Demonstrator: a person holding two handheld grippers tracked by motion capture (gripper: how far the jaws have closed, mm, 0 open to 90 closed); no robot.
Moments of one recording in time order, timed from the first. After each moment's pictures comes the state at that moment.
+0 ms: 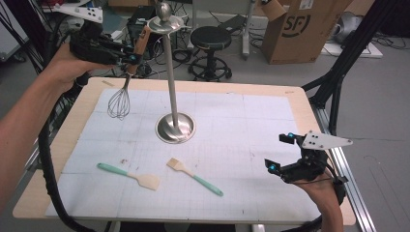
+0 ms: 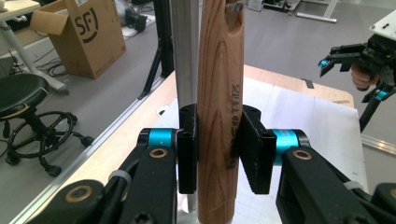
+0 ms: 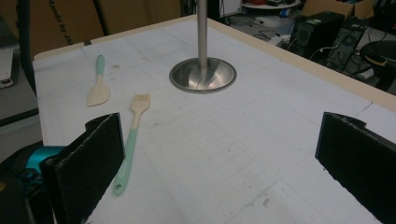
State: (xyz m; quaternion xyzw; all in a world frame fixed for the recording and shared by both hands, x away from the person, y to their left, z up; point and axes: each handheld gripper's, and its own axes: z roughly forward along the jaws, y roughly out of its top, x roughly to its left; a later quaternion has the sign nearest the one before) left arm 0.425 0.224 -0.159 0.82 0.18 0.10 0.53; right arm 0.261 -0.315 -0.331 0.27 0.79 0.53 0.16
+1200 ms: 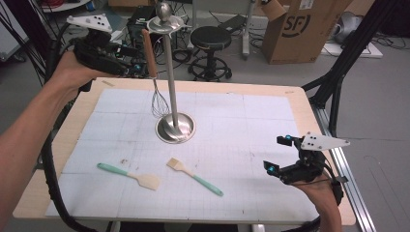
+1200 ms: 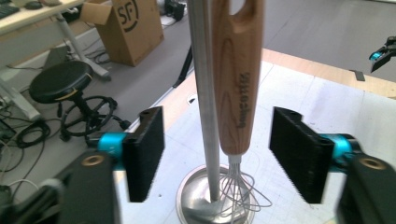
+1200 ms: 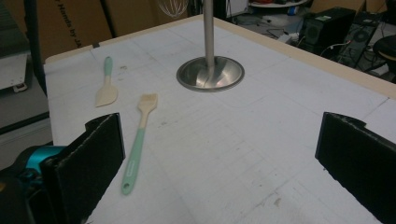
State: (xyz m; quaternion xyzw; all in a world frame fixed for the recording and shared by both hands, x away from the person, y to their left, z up) left arm 0.401 0.214 -0.163 0.82 0.22 0.18 0.49; right arm 0.262 -0.315 -0.338 0.27 0.79 0.54 0.14
